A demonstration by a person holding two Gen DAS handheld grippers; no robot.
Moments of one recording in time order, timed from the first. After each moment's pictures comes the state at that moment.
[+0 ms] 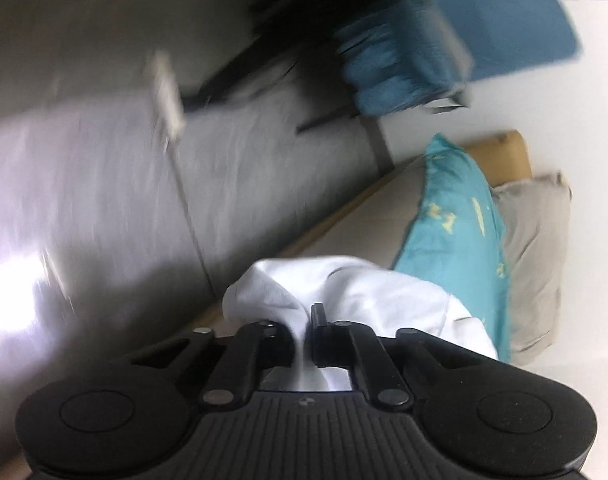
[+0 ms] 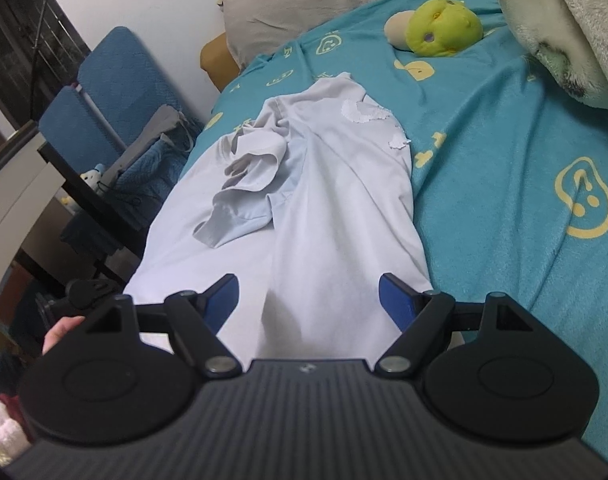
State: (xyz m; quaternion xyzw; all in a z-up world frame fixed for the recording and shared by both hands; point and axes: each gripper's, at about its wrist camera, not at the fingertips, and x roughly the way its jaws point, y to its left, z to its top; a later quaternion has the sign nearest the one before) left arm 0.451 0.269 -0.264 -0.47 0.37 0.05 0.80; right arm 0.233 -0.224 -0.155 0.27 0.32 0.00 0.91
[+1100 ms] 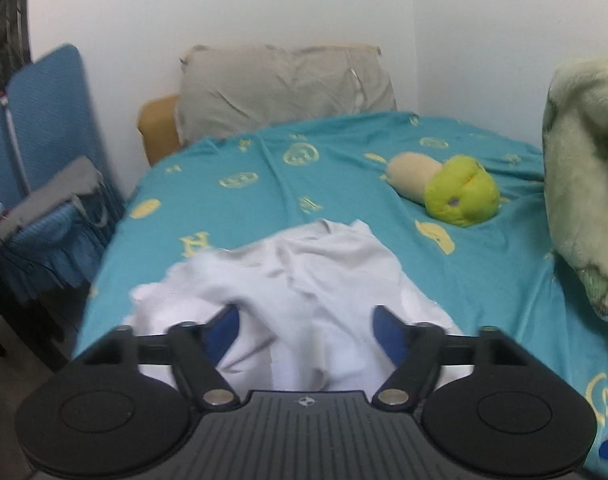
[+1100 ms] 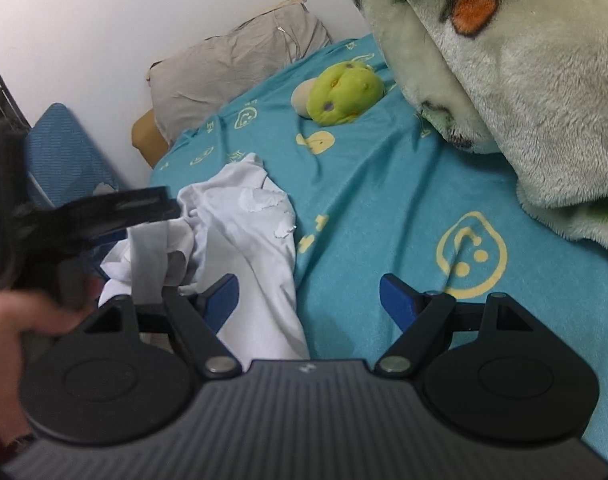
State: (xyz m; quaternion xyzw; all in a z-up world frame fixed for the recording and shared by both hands) left arm 0.393 -0.132 -0.109 0.12 0.27 -0.17 0.94; right arm 0.217 -0.282 -0.150 0.29 0.26 -0.13 0.91
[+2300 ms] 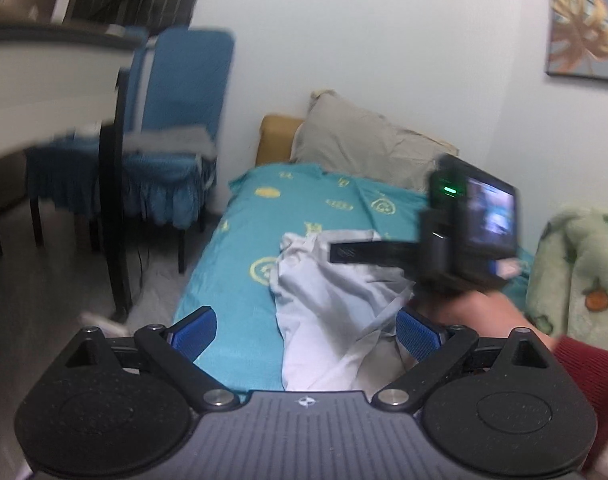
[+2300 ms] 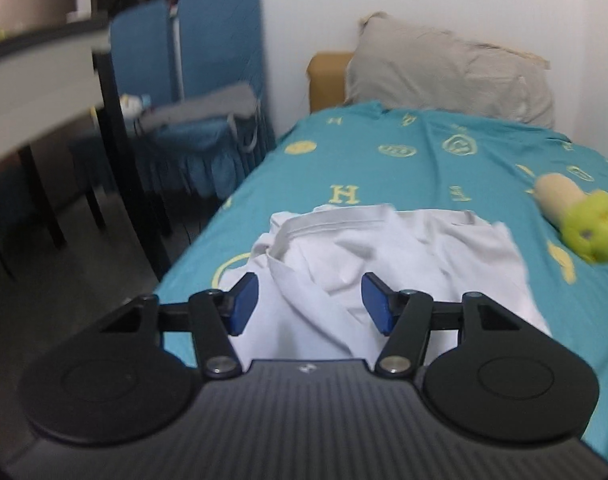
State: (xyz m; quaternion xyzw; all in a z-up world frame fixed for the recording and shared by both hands) left arm 0.201 0.066 -0.072 -0.10 0.25 -0.09 0.96; right arm 0.401 -0.099 -0.111 0.00 0.29 0.07 0.95
